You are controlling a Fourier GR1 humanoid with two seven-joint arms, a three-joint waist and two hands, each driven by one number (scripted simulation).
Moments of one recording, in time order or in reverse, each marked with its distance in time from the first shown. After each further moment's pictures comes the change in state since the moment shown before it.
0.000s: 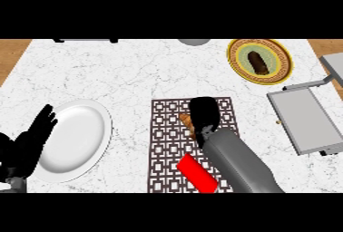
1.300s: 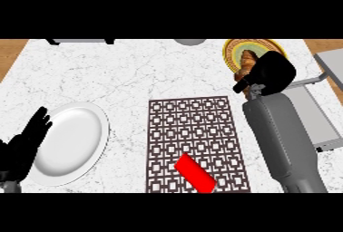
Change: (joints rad) left arm 0.026 -0.013 0.048 -0.036 -0.024 -0.027 0.032; right arm -0.093 -0.090 -0.482 -0.213 0.193 -0.220 0.525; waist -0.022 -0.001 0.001
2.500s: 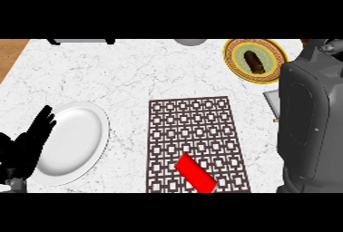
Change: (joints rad) left arm -0.018 -0.026 -0.006 0.008 -0.031 0.012 0.005; right arm -0.295 0.069 -0.192 -0.492 0.454 0.229 0.015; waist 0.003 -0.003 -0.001
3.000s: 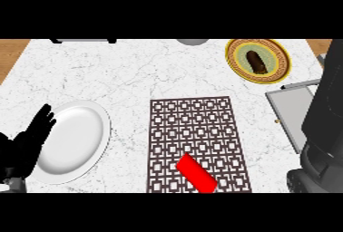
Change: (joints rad) left arm -0.001 -0.001 0.006 -0.021 0.004 -0.008 0.015; right arm -0.120 -0.073 -0.175 0.051 0.110 0.179 -0.107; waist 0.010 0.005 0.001
